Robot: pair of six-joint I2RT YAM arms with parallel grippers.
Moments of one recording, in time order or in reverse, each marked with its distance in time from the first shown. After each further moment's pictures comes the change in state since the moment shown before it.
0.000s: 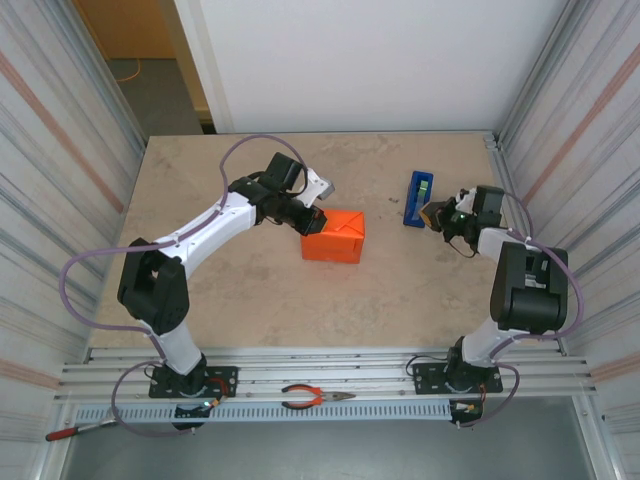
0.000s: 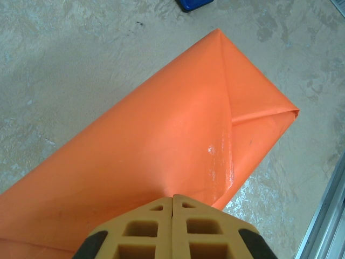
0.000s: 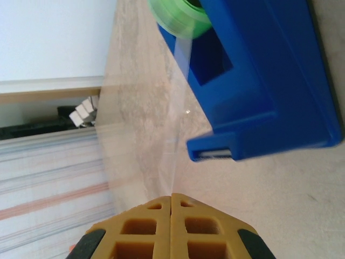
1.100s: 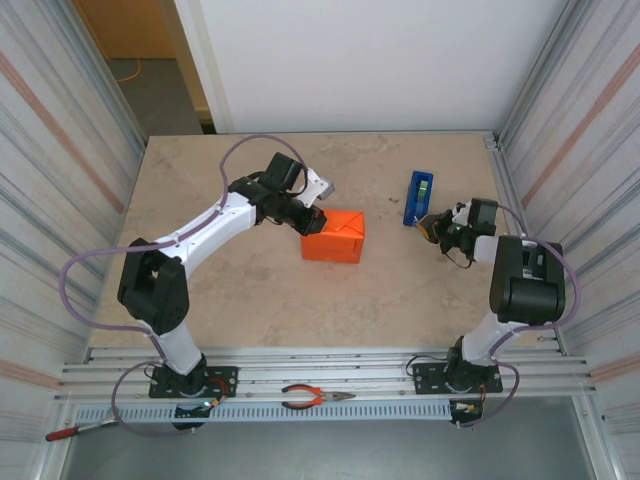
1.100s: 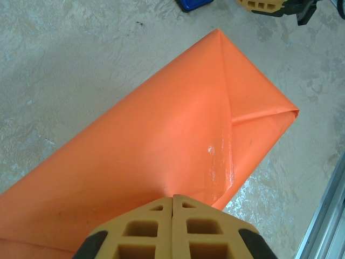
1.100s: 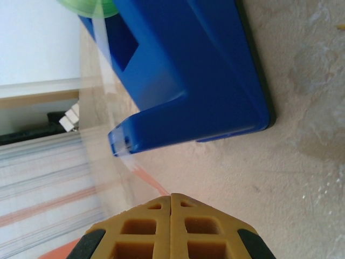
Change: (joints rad) left arm 0.000 0.000 0.000 0.000 0.000 0.000; right arm 0.000 0.071 -0.080 0.101 0.026 0.007
